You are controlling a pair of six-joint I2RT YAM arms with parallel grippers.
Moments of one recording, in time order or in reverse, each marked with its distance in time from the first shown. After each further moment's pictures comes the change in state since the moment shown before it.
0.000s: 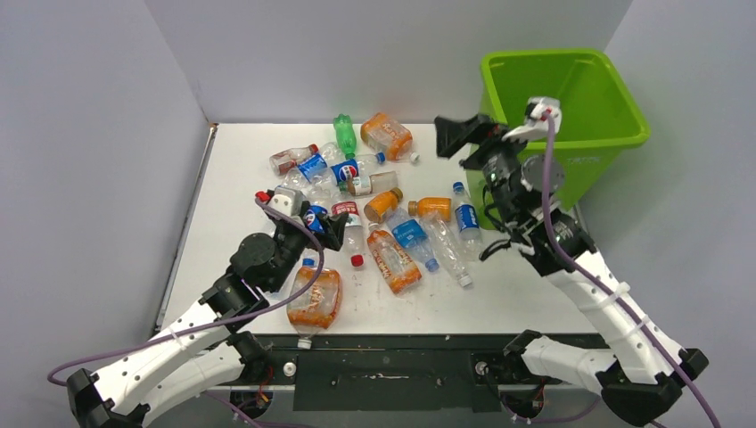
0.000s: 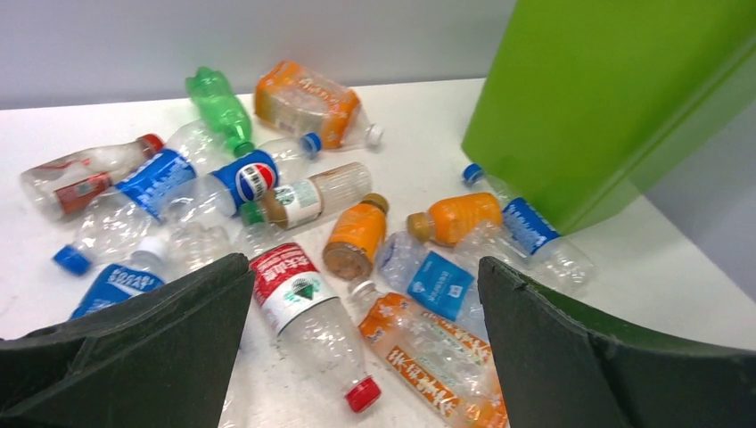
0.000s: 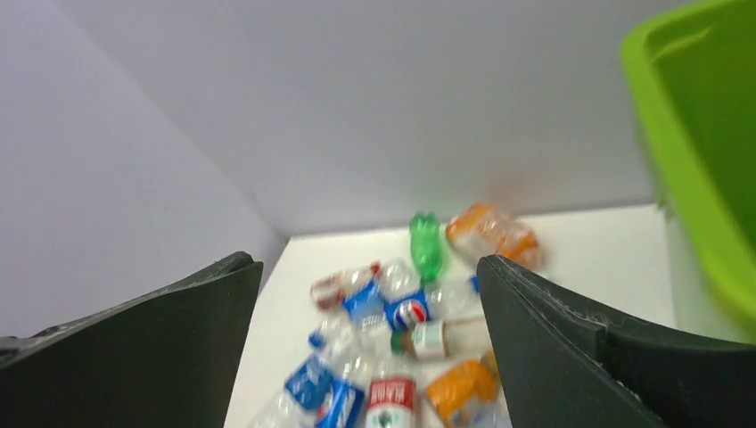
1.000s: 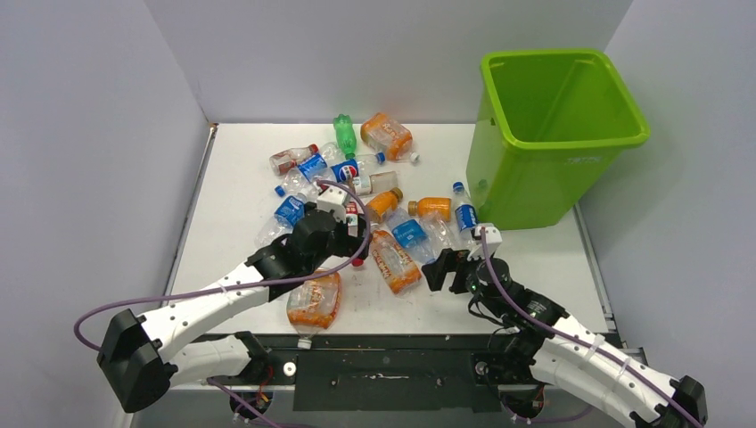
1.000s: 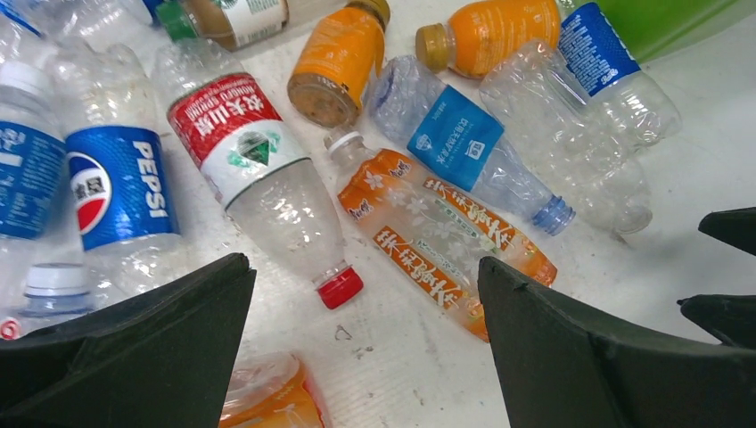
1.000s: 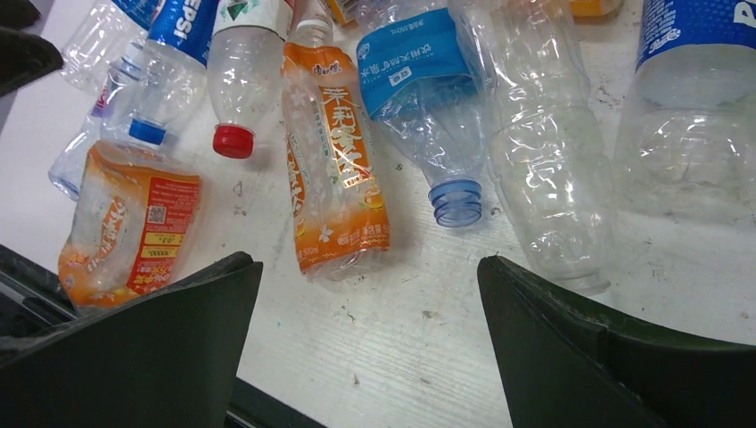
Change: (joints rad) left arm -0.019 0.392 0.171 -0.295 0.049 -0.124; right arm 0.195 -0.463 -0.972 -0.142 -0.166 0.149
